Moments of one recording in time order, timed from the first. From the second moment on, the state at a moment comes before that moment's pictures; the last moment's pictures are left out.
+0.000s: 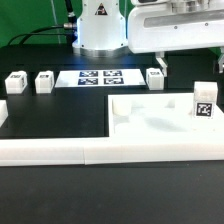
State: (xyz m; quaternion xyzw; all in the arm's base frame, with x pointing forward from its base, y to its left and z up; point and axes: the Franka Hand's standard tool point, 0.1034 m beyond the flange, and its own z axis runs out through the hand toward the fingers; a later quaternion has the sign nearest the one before) arm 0.533 0.123 0.077 -1.00 0.07 0.00 0.06
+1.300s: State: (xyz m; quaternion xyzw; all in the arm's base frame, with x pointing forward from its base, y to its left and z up) arm 0.412 0.099 0.037 -0.94 0.01 0.33 0.03
